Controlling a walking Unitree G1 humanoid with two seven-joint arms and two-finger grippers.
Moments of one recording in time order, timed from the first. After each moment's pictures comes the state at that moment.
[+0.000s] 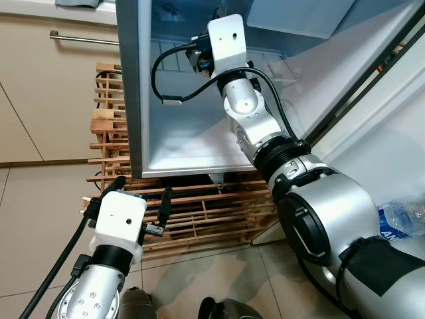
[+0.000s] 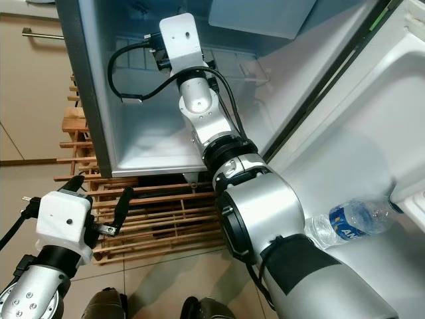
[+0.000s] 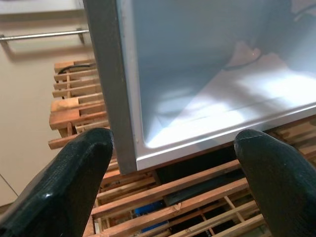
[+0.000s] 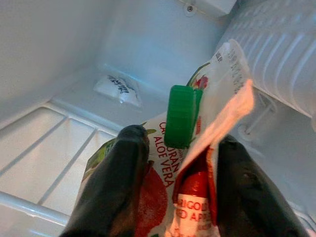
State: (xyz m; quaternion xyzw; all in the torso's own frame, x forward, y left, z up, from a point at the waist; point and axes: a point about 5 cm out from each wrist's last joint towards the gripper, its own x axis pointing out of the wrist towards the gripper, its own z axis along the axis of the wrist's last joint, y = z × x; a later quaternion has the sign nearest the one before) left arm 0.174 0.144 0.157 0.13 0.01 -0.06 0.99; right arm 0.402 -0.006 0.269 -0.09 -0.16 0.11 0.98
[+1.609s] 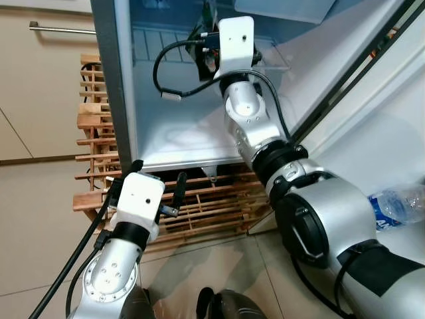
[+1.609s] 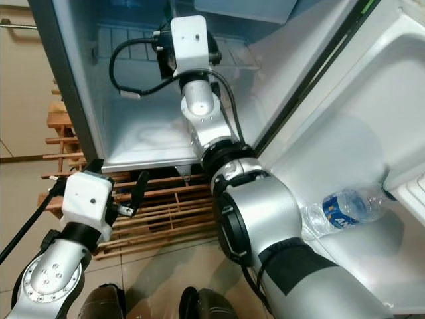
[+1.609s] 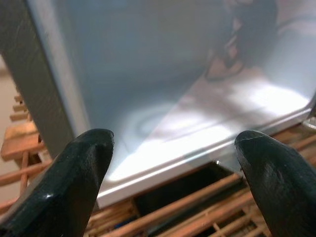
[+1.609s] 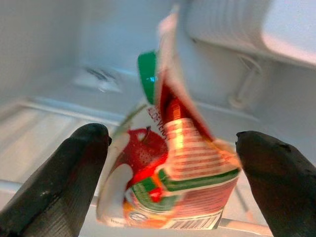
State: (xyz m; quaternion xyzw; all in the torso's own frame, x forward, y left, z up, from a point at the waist) left arm 0.210 0.127 0.158 0.13 -0.03 -0.09 0.99; right arm 0.396 -0.003 0.260 0.00 -0.16 0.11 0.98
